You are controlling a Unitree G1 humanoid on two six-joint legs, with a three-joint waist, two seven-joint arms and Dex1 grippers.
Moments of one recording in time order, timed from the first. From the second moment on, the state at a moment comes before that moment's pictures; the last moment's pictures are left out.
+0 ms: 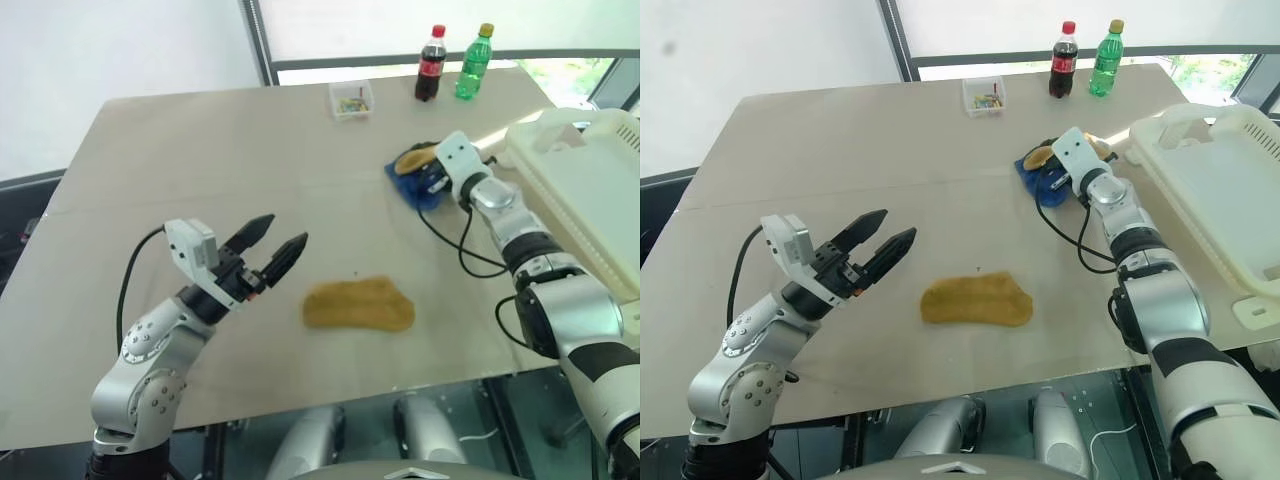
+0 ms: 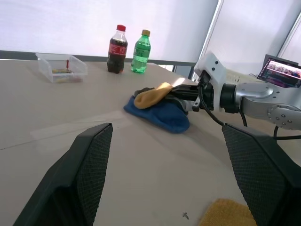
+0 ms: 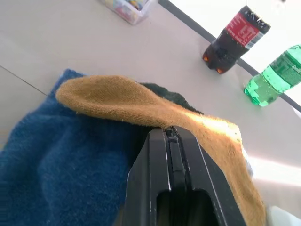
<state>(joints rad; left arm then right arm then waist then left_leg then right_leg) 0.02 0.43 0.23 -0.54 -0.73 0.42 -0.55 -1.13 -0.34 0.11 1.22 -0.17 -0.23 0.30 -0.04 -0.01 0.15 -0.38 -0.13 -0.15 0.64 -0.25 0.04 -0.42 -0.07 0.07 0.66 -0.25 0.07</state>
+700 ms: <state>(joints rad) -0.02 0.40 0.28 -0.38 -0.71 0.34 -0.57 -0.61 -0.25 0.30 0.19 -0.03 0.26 0.75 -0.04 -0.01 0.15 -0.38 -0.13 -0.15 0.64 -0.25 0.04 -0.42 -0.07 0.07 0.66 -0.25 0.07</state>
